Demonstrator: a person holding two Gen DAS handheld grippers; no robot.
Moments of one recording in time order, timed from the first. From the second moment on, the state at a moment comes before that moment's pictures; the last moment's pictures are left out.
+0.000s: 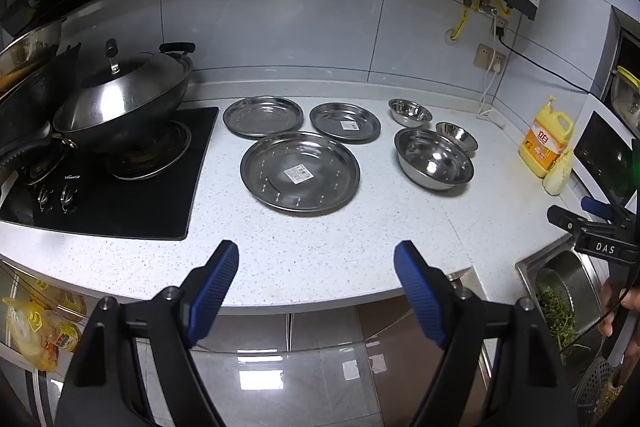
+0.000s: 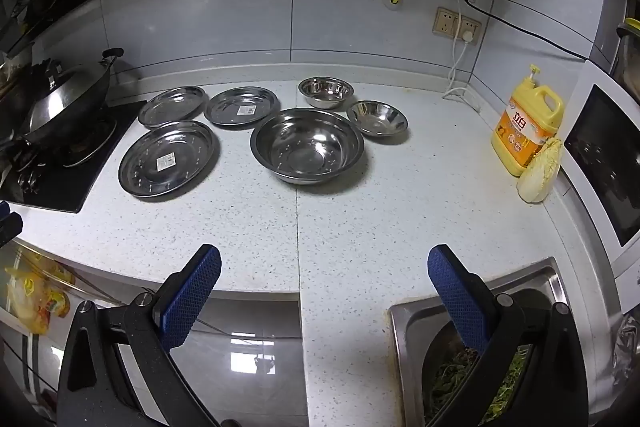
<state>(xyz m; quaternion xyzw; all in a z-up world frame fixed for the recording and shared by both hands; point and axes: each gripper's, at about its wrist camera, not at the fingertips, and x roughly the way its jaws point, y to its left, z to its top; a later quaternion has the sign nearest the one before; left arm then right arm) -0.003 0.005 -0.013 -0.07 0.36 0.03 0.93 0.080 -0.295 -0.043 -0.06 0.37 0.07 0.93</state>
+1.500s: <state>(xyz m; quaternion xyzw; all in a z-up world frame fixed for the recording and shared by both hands) 0.237 0.114 -0.101 -0.10 0.49 0.08 0.86 0.249 -0.072 -0.115 -0.10 0.46 0.26 0.85</state>
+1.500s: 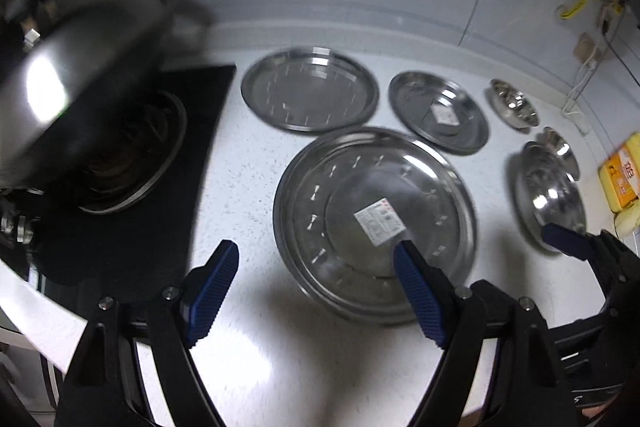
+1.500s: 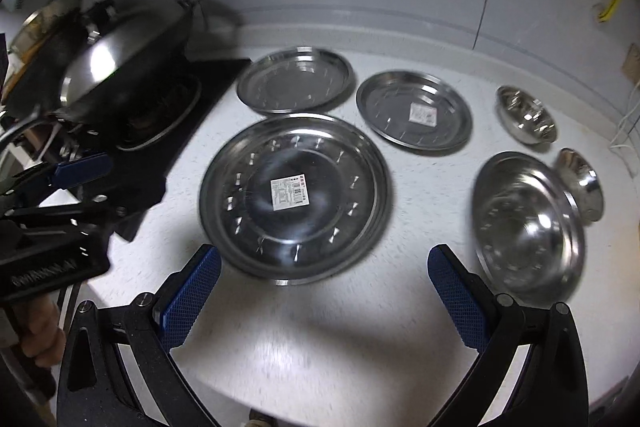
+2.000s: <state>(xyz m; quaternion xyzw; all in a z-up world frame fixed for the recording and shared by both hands) 0.295 0.144 -0.169 -0.15 0.54 0.06 0.82 0.319 -0.060 -0.169 -0.07 0.53 0.19 0.82</state>
